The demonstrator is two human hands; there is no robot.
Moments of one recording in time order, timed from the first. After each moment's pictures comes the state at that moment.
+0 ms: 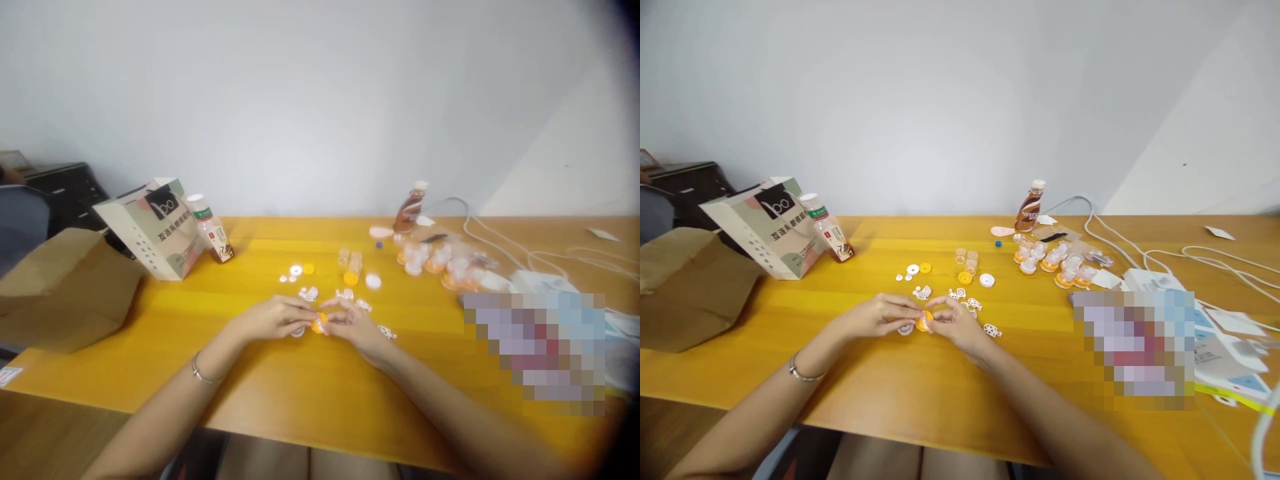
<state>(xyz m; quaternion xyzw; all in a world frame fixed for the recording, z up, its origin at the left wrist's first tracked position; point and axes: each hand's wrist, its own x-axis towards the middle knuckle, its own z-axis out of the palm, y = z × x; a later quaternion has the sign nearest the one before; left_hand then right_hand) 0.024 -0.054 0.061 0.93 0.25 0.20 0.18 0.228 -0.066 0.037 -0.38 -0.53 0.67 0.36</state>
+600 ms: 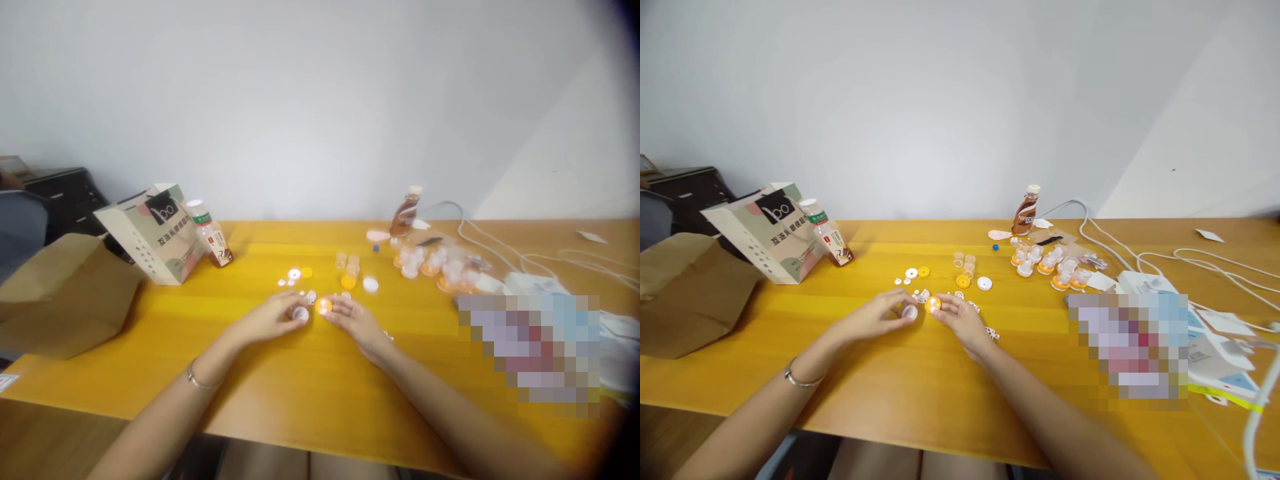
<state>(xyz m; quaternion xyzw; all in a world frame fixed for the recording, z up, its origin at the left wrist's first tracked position) 0.025 -0.054 0.055 0.85 0.40 0.22 0.28 0.231 -0.051 0.025 -0.42 -0.50 0.62 0.43</state>
